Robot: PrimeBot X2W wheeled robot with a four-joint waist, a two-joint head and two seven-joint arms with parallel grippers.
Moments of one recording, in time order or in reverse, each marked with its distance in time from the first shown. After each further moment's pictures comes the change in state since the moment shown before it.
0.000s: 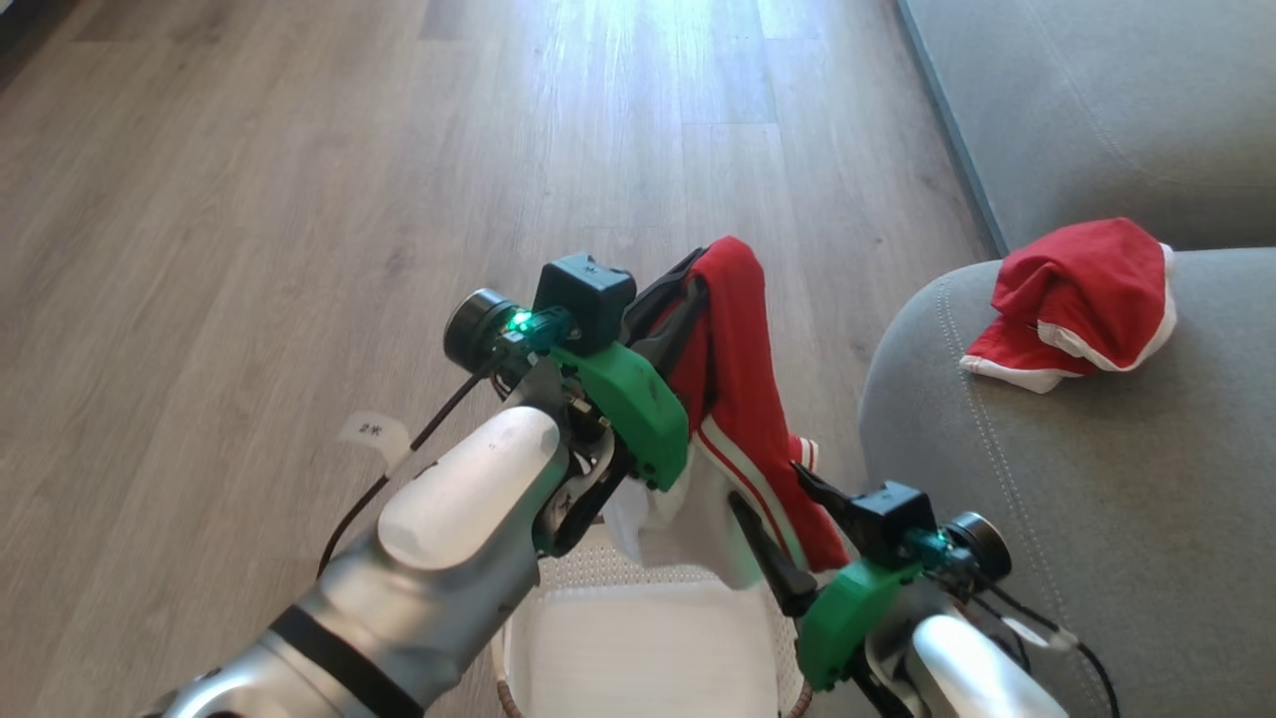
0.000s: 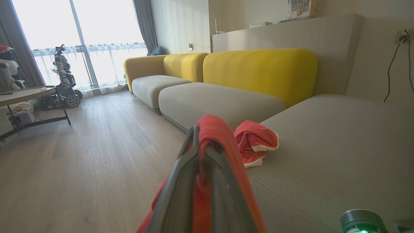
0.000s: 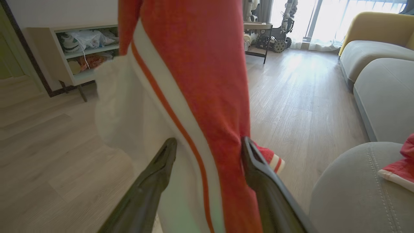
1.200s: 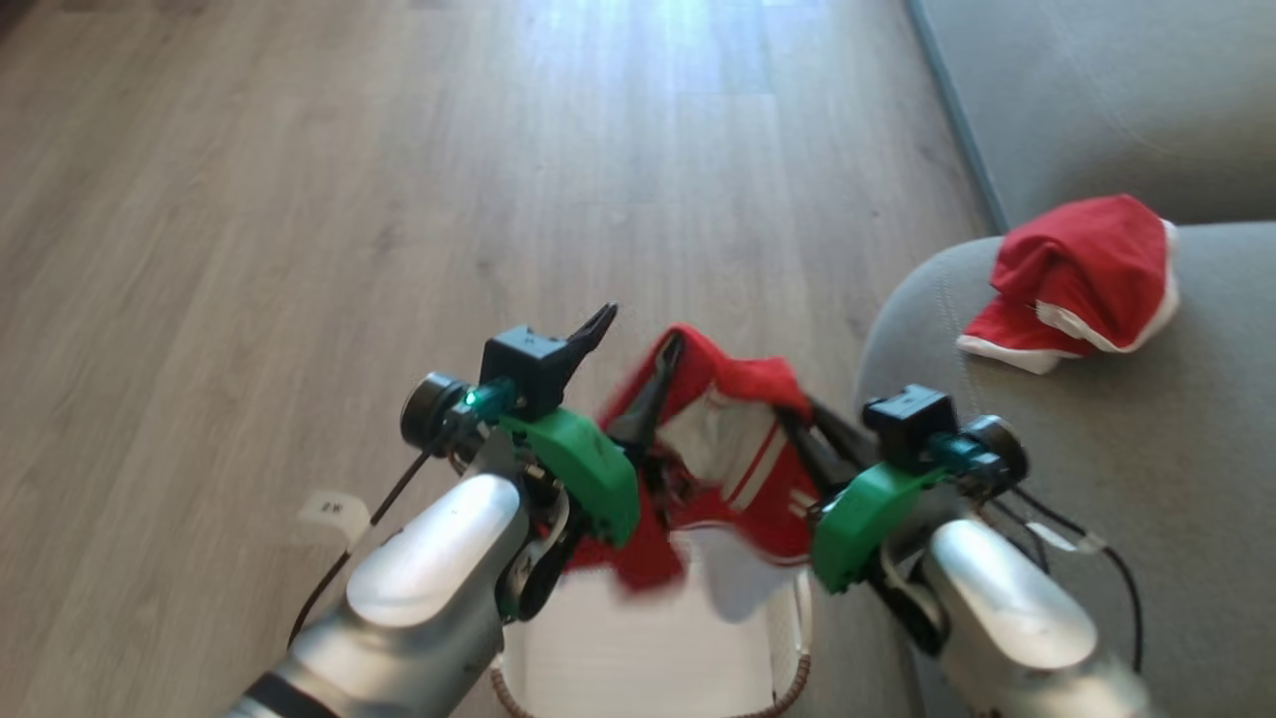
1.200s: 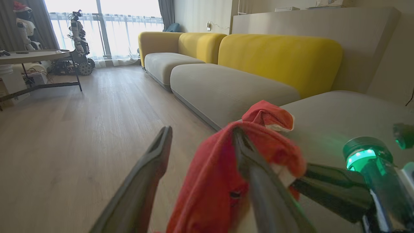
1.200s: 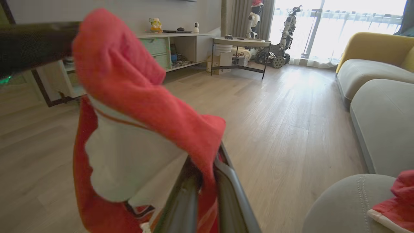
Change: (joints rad) left arm 0.106 0.045 0.004 0.002 -0.048 0.040 -0.057; right arm -0.181 -0.046 0.088 0.047 0.110 0.000 0.000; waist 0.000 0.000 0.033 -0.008
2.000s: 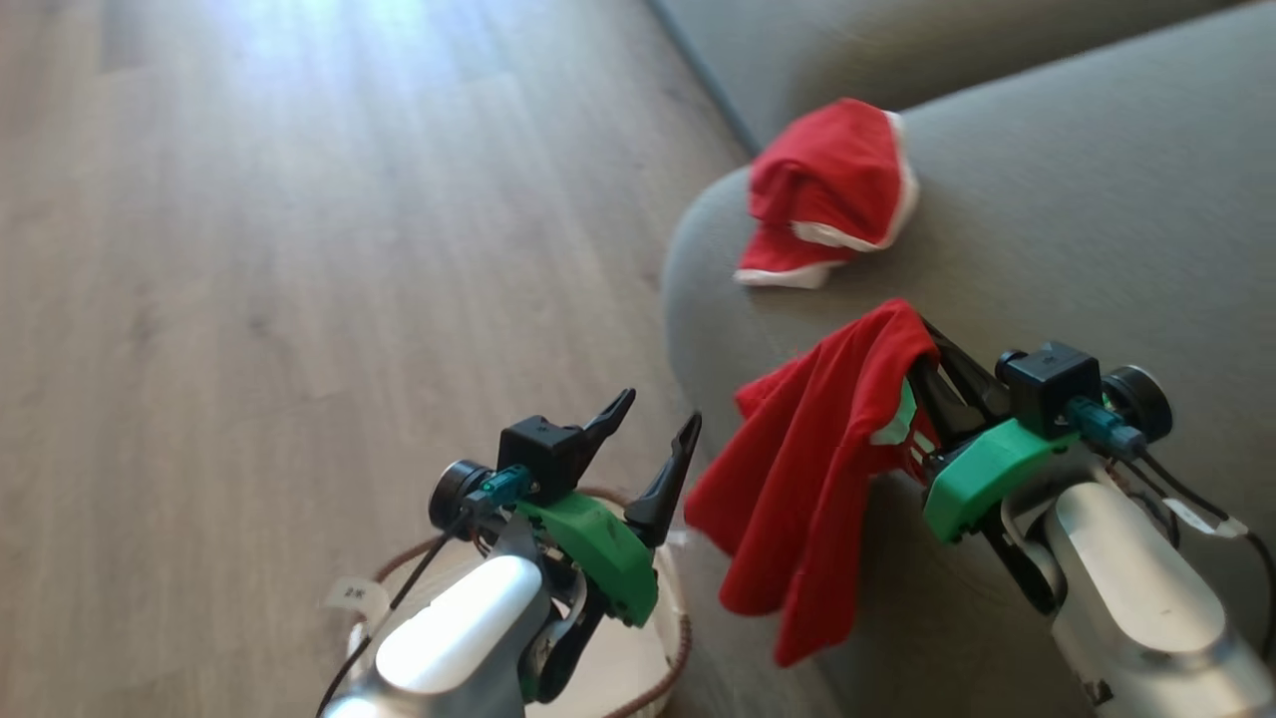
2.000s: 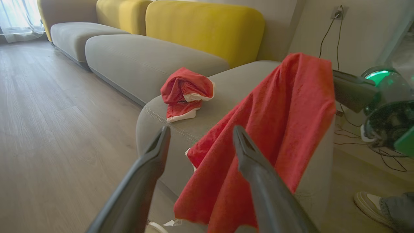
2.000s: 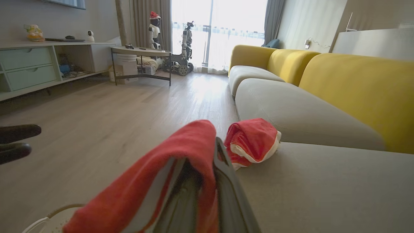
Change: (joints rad) left arm 0.112 -0.040 -0.035 0.060 -0.030 -0.017 -0.100; right arm 0.032 -0.155 -0.154 -0.162 -0.060 0.000 0.007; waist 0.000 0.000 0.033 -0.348
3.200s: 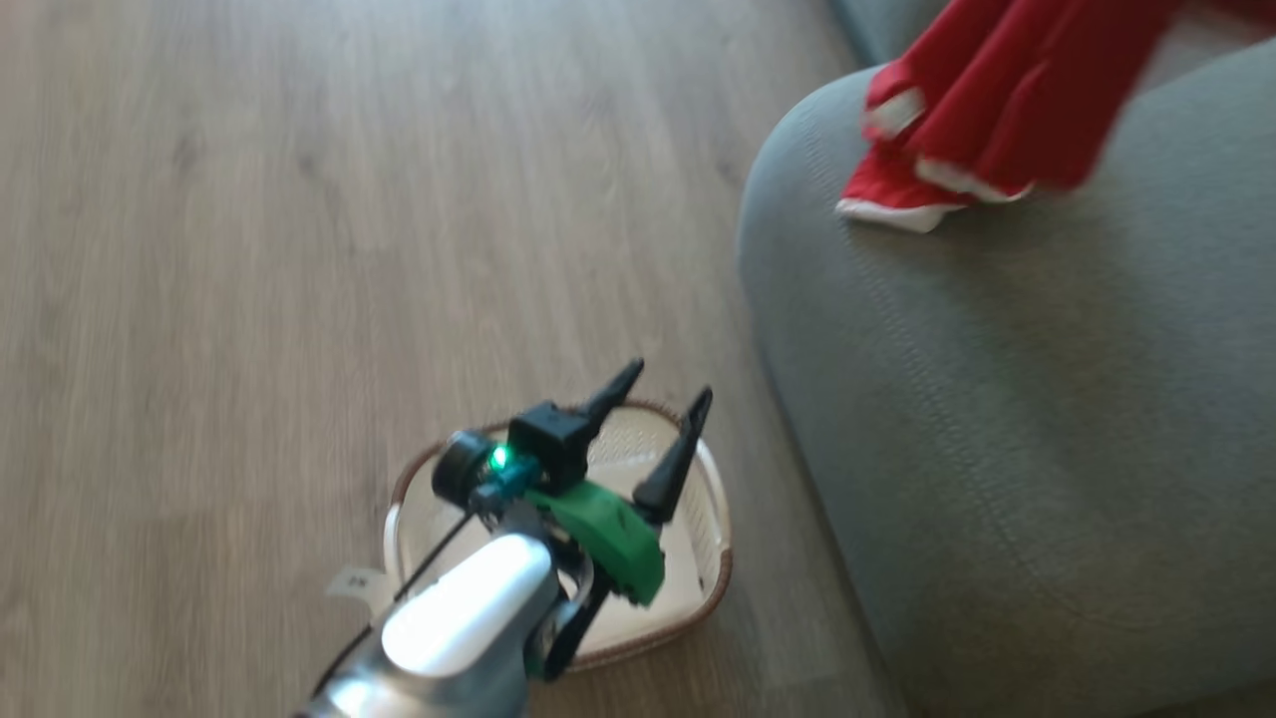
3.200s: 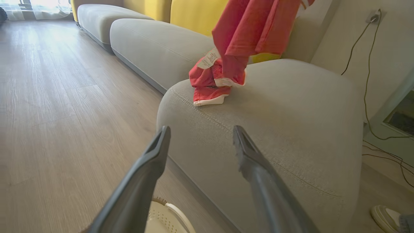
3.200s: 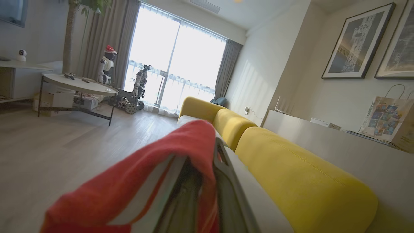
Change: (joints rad) left arm -0.034 0.004 -0.030 -0.012 0.034 0.019 -0.047; right arm -0.836 -0.248 -0.033 0.286 0.055 0.000 0.151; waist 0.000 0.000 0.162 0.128
